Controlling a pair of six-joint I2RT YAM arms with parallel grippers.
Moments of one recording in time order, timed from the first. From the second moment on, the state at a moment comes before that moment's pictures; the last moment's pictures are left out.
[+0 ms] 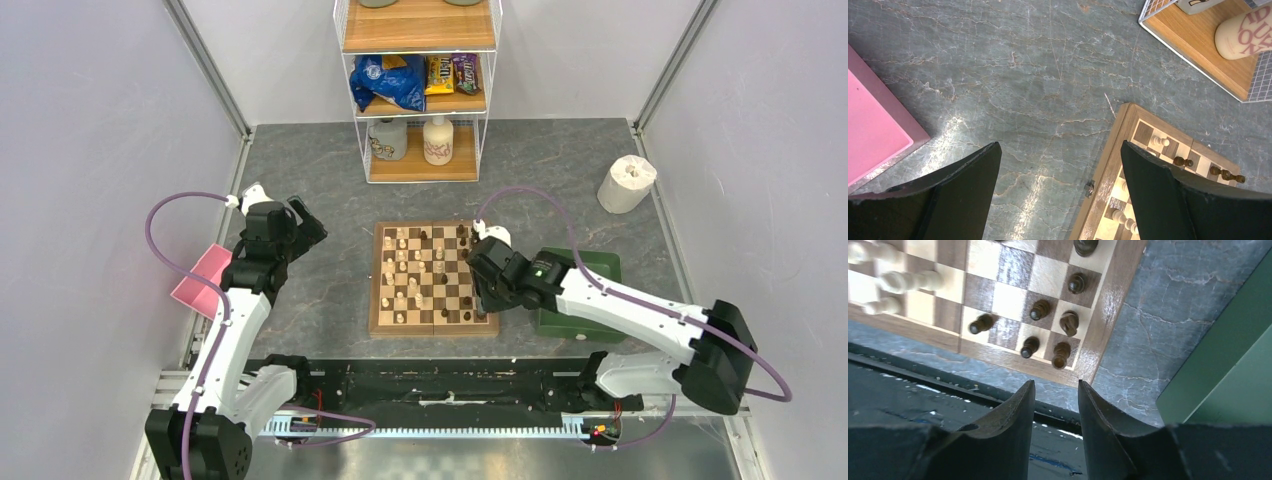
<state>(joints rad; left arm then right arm) -0.07 0.91 0.76 -0.47 -0.20 -0.59 0.96 1.28 0.93 -0.76 0.22 0.66</state>
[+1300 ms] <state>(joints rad) -0.07 0.91 0.76 -0.46 -0.21 -0.59 1.04 1.72 1.21 -0.71 0.12 0.53</state>
